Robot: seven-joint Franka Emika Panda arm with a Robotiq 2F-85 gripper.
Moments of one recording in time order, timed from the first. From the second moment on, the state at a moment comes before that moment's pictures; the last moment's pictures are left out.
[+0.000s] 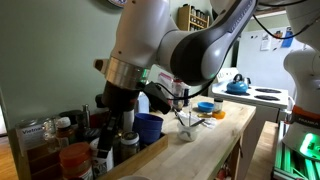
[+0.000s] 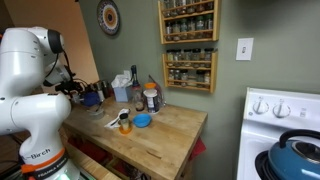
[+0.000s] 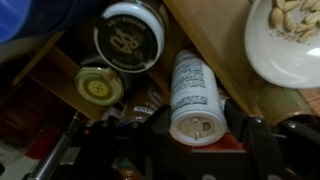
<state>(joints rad) 0.86 0.54 0.17 -1.78 -0.46 2.63 0.40</state>
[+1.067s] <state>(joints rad) 0.93 0.56 0.13 -1.72 -0.46 2.54 0.38</state>
